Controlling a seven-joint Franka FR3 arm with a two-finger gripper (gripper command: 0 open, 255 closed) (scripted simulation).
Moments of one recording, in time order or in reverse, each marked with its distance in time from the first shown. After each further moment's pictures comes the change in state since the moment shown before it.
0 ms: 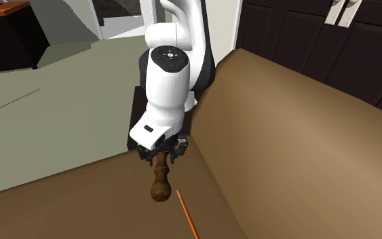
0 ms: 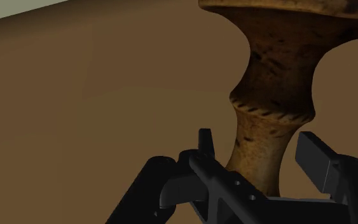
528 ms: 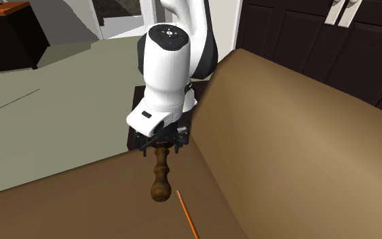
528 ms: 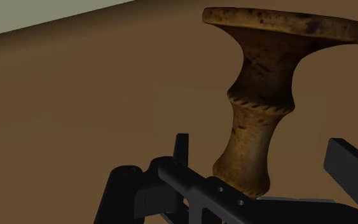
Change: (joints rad) arm 0.004 -0.099 0.004 0.000 0.024 -0.098 -0.027
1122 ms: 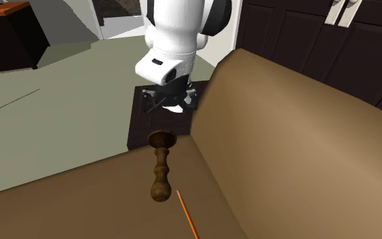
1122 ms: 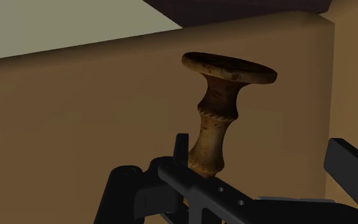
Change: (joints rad) arm 0.043 -0.310 0.037 -0.038 0.049 -0.271 -0.038
